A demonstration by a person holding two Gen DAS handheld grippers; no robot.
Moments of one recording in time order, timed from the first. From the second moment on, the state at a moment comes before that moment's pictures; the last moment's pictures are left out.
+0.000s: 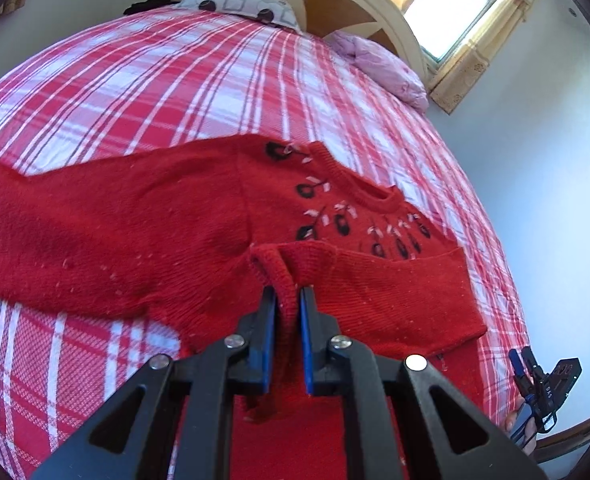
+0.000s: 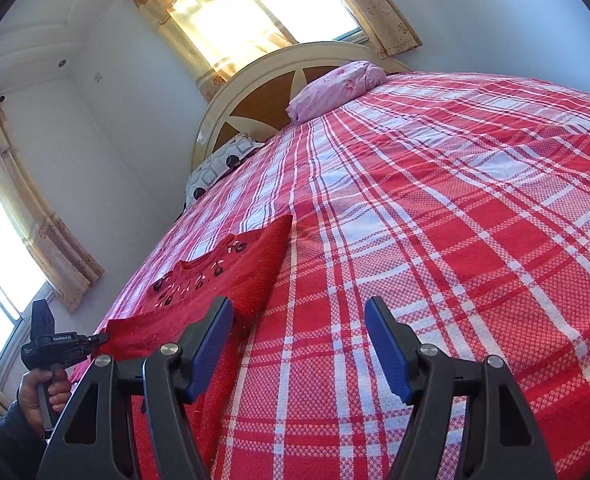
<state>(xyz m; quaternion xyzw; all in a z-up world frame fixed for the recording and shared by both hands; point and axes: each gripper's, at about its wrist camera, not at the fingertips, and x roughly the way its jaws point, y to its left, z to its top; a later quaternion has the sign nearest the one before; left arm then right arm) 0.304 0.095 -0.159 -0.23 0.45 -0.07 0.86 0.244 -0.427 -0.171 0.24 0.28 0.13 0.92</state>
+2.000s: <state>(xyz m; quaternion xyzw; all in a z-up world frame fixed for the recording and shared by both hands) 0.274 0.091 -0.197 -0.05 0.45 0.00 0.89 0.318 -0.225 -0.157 0.00 0.44 0.21 0.87</state>
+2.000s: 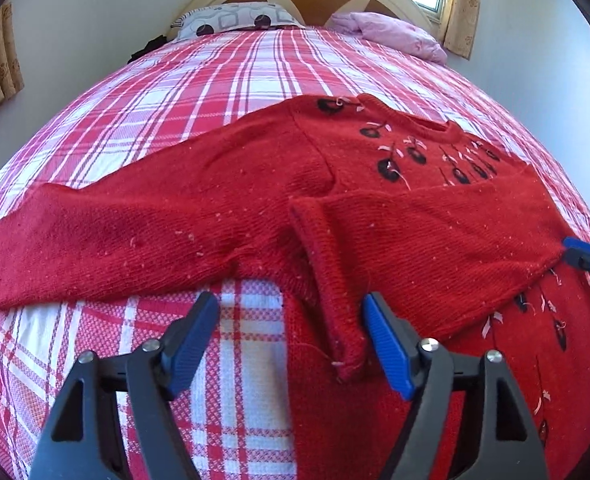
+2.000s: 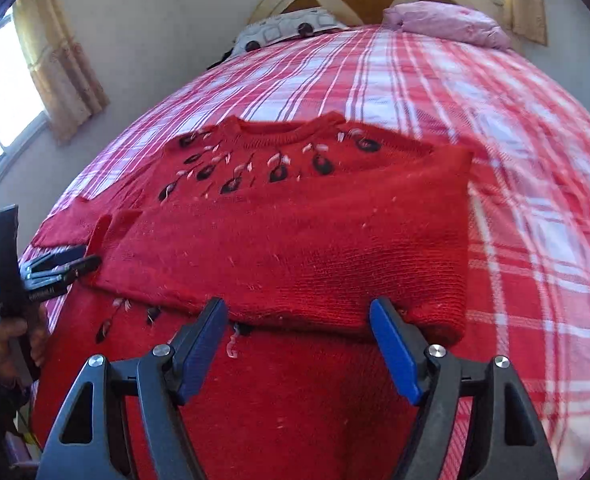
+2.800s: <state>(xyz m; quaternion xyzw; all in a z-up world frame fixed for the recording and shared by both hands) 0.235 0.156 -0.178 -0.10 0.39 0.05 0.92 0.298 -0.127 -0.191 -0.11 0.41 0.21 0.88</state>
